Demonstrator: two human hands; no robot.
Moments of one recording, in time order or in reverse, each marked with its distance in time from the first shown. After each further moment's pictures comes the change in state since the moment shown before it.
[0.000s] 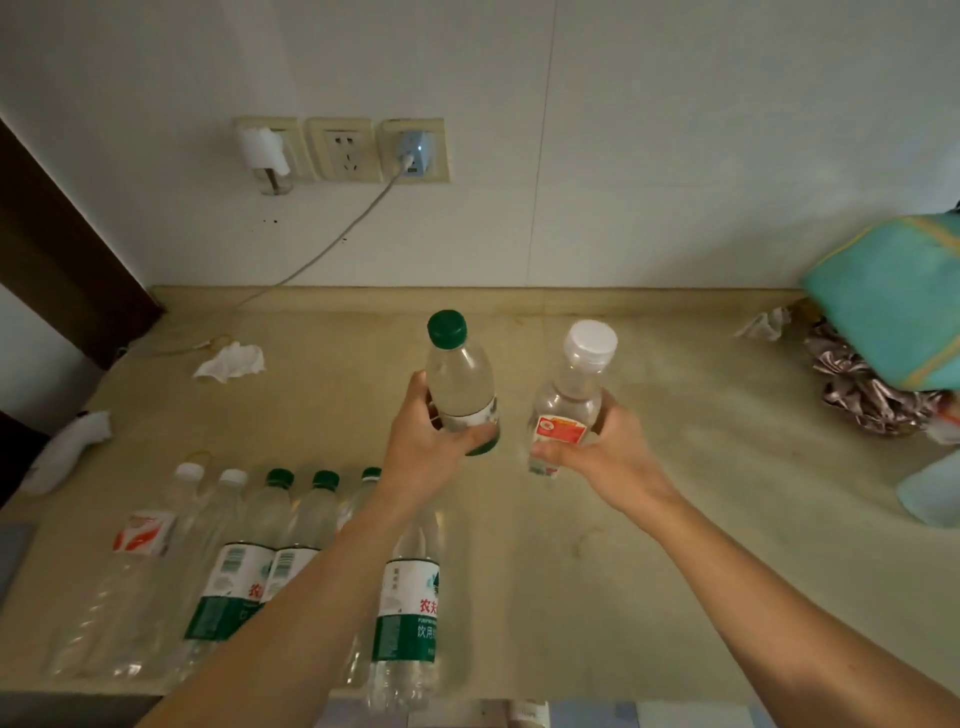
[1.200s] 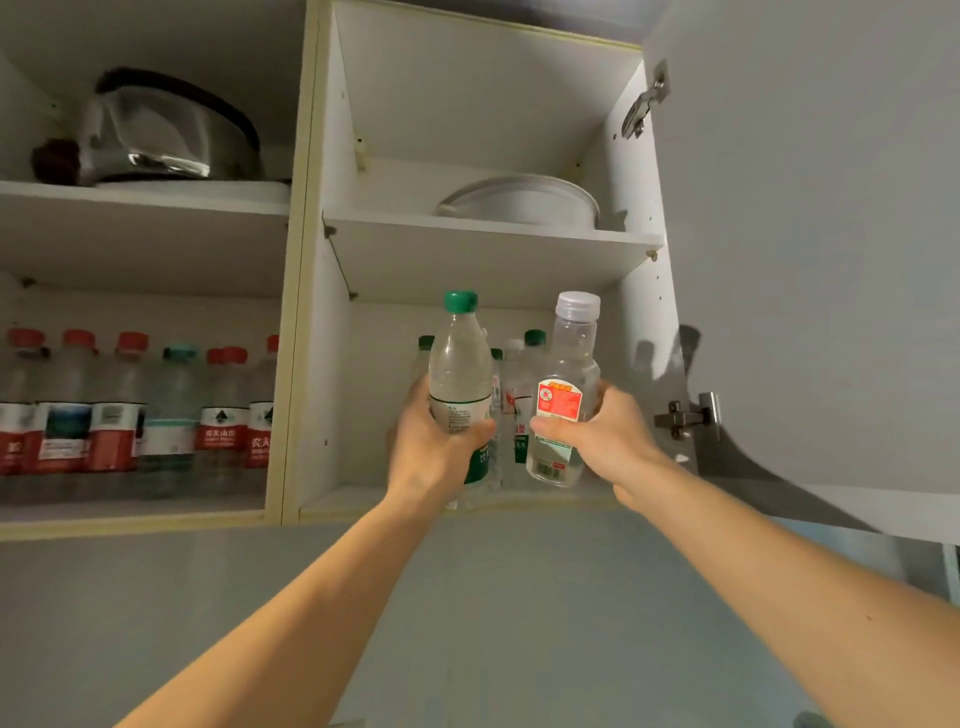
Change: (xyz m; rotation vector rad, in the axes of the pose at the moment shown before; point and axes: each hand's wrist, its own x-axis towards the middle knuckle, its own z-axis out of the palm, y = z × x) left_hand 0.007 0.548 -0.057 -0.188 0.137 0.948; right_hand -0.053 -0.497 -0.229 0.057 0.562 -0.758
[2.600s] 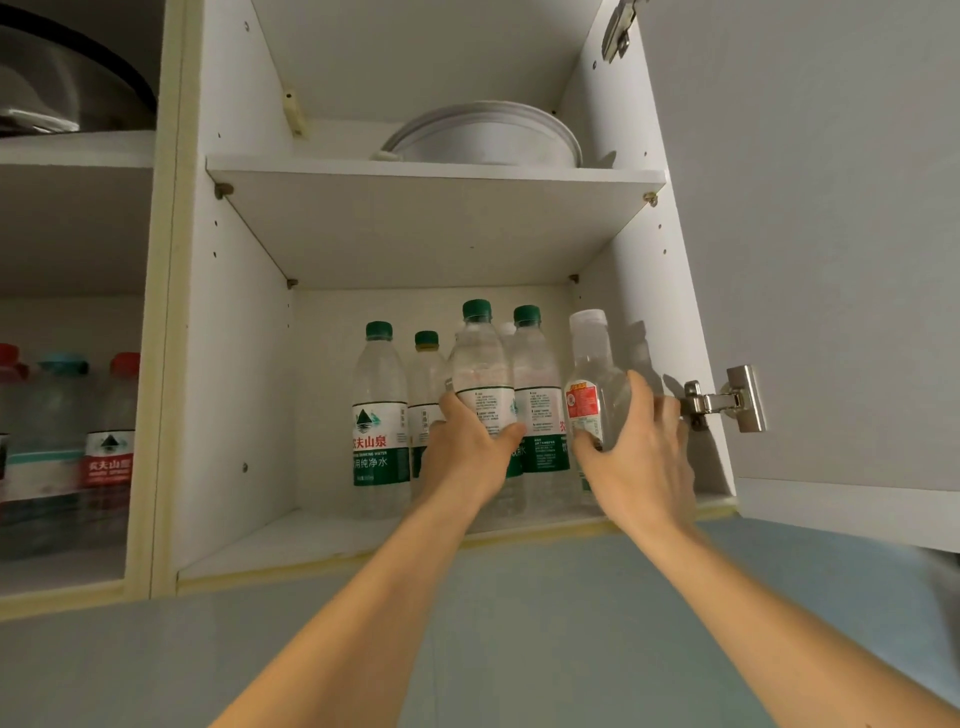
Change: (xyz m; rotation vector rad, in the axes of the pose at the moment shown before) left_hand 0.076 -0.071 0.106 0.507 -0.090 -0.184; right_hand 0.067 0.112 -0.001 -0.611 0.466 -0.184
